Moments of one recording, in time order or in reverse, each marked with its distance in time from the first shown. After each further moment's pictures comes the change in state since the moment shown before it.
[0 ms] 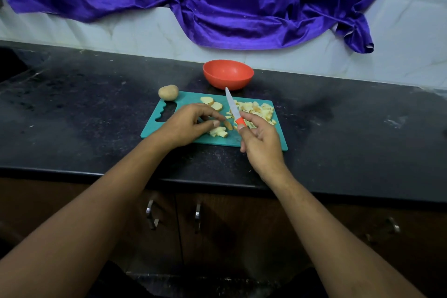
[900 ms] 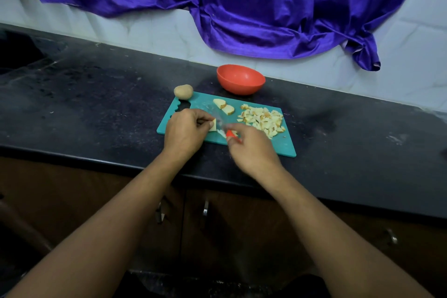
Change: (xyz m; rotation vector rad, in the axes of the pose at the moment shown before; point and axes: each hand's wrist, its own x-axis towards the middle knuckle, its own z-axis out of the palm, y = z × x) left_hand -0.035 -0.001 0.011 0.038 0.485 -0.301; right_hand -0.017 -0.048 0.029 -0.629 -0.233 -0.051
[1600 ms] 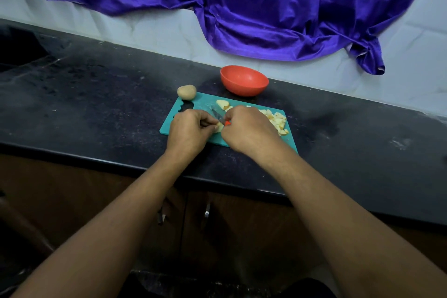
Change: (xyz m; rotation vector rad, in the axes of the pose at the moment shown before) left_hand -0.004 0.002 -0.002 -0.083 -0.011 0.019; right_hand 0.019 -0.057 -0.029 -0.335 -0.079 0.037
